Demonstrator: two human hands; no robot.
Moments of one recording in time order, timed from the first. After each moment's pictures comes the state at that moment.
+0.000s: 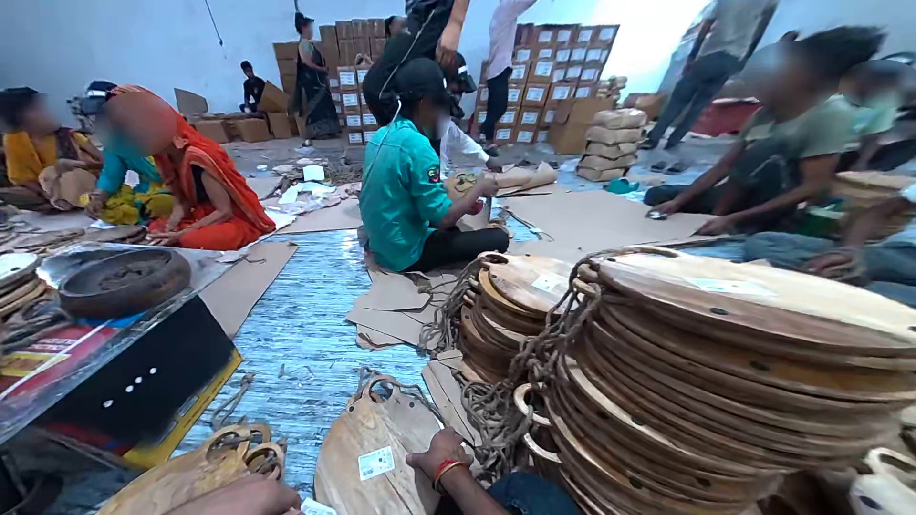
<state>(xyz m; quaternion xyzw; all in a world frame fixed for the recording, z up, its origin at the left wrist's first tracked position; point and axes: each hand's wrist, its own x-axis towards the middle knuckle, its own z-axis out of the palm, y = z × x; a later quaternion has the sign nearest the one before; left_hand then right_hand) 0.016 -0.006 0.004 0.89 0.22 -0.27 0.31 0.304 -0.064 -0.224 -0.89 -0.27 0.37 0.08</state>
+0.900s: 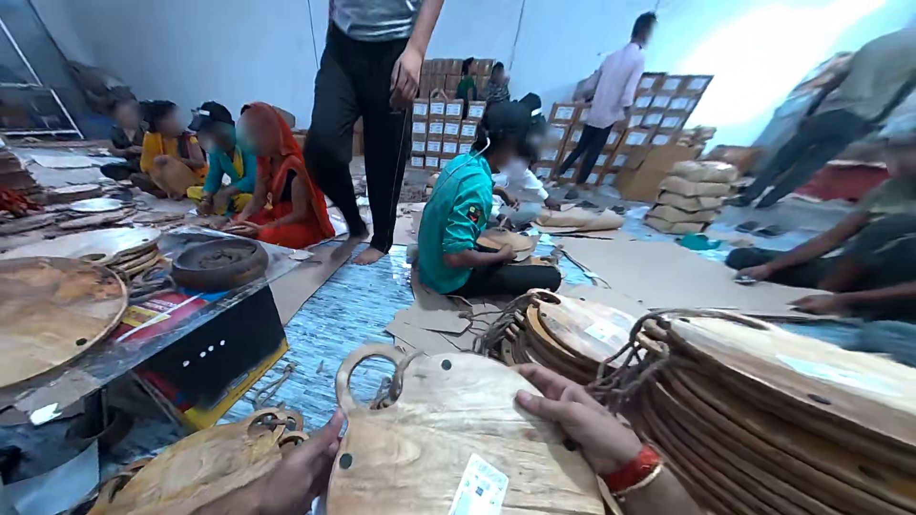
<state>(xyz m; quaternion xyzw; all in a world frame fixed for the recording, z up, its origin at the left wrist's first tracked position) 0.032 -0.030 -0.034 0.59 0.26 0.19 0.74 0.413 -0.119 -0.009 -0.54 -0.45 0.49 0.51</state>
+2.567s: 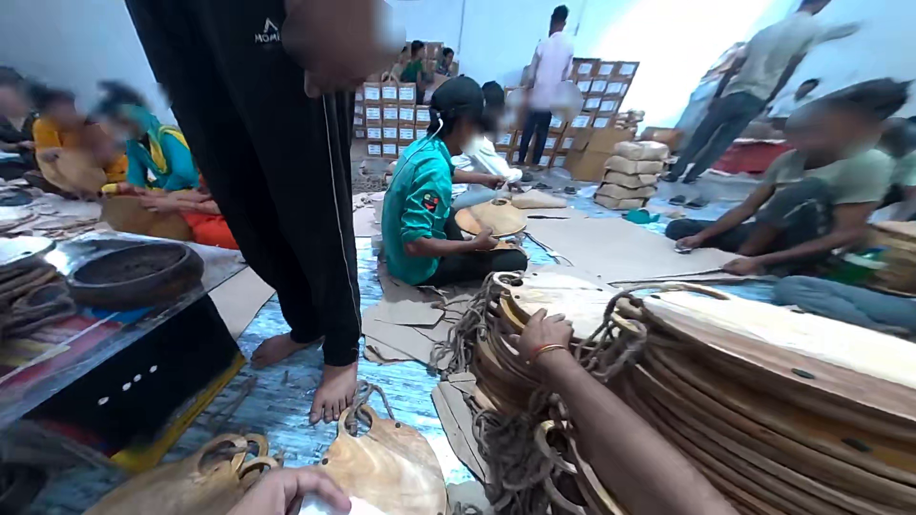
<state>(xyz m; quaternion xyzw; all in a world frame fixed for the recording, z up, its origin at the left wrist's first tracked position) 0.028 -0.011 -0.038 0.75 0.30 0.12 0.57 0.541 0.026 -0.086 -0.94 -0.34 -0.02 0.03</state>
